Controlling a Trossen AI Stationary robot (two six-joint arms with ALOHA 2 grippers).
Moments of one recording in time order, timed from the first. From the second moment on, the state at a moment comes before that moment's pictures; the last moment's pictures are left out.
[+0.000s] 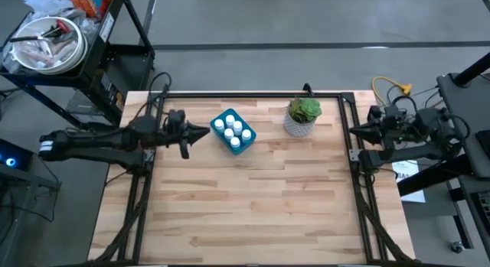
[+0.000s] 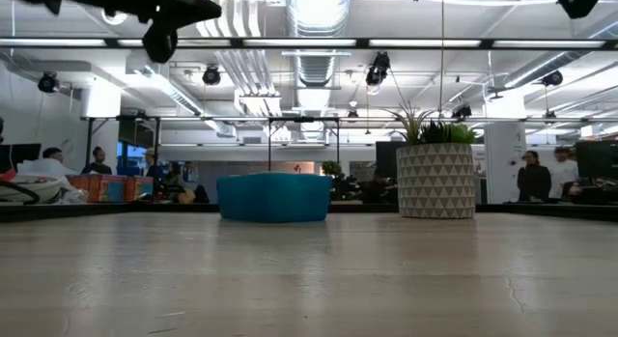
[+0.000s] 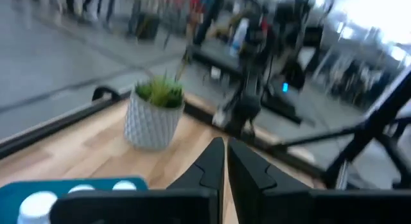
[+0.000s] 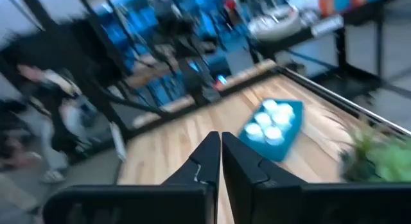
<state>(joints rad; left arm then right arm) 0.08 0.70 0.60 0.06 -0.13 -0.41 0.12 0.25 0.91 -0.79 0.20 0.45</state>
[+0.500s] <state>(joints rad) 0.05 0.61 0.10 0.74 -0.22 -0.41 0.12 0.02 0.44 -0.20 0.15 0.18</state>
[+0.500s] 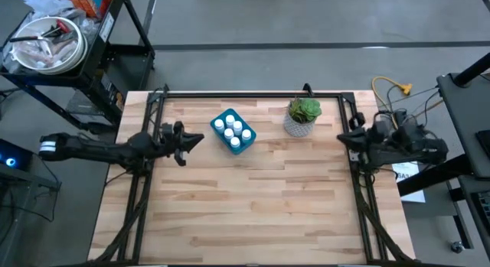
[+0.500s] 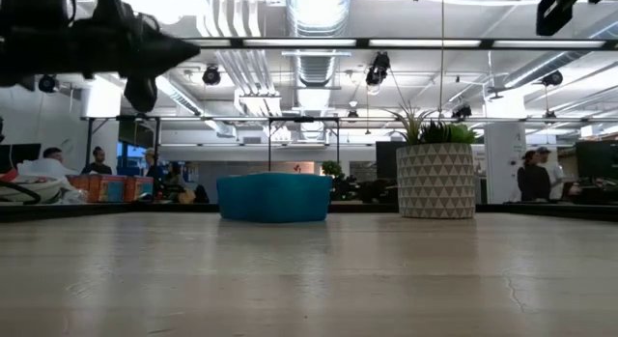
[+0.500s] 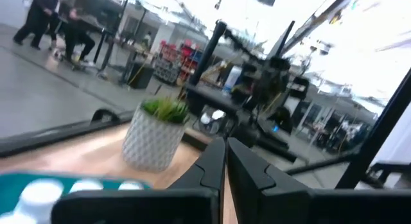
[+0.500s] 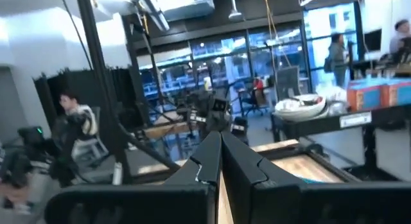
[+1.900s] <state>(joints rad) 0.14 0.90 0.00 0.71 -0.16 -0.34 -0.20 0.05 0.01 0.03 -0.12 0.07</state>
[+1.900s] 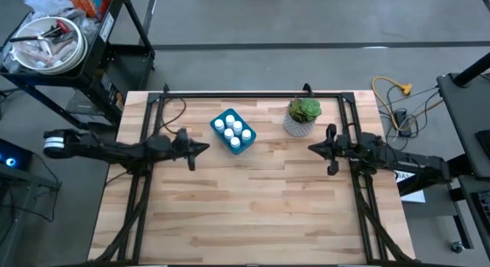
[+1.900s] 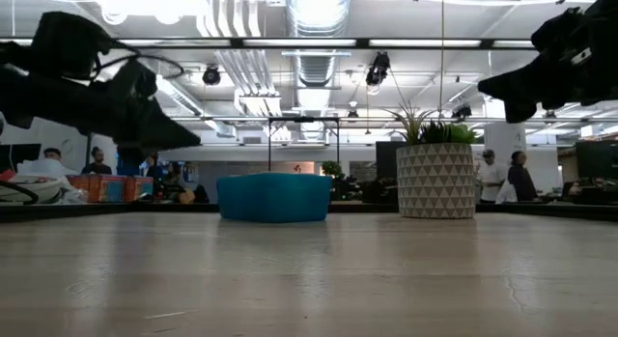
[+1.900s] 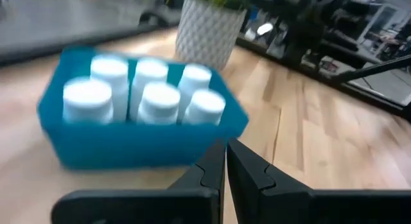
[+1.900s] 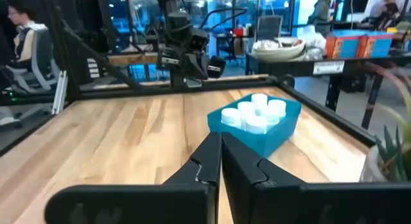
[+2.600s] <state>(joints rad) 0.14 1.27 0.00 0.71 -0.16 -0.49 -0.20 0.13 0.01 0.03 -0.11 0.11</state>
